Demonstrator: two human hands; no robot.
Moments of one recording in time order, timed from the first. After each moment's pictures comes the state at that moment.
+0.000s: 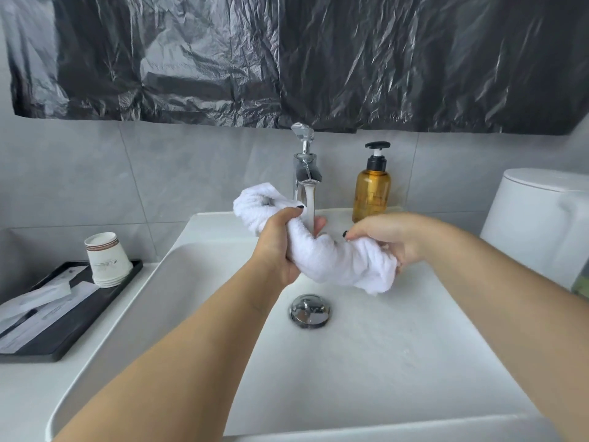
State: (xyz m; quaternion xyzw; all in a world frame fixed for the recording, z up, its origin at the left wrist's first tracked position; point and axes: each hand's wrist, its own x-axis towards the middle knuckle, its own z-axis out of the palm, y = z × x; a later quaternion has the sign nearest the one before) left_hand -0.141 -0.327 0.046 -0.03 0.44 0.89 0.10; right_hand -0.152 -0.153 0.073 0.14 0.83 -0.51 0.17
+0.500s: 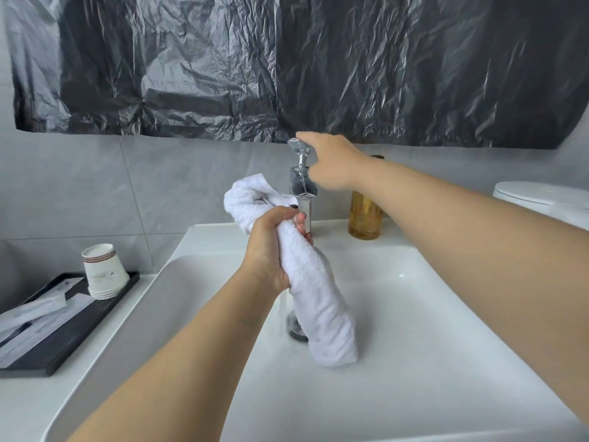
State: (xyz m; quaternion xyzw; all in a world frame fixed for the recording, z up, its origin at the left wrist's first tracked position) left_hand -0.134 -0.330 0.063 0.02 0.40 0.91 0.08; right_hand -0.177 -0.211 0.169 -0.17 0.95 -0.18 -0.18
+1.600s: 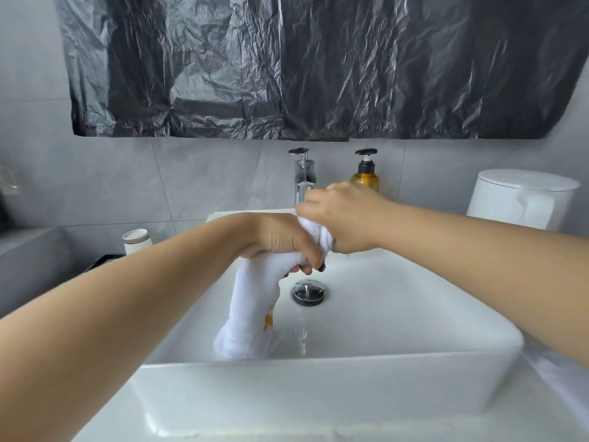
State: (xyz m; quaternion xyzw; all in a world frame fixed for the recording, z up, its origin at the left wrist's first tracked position) left_hand -0.061 -0.347 0.114 0.16 0.90 0.34 0.21; right_hand -0.073 -0.192 0.119 -0.36 0.88 0.20 -0.25
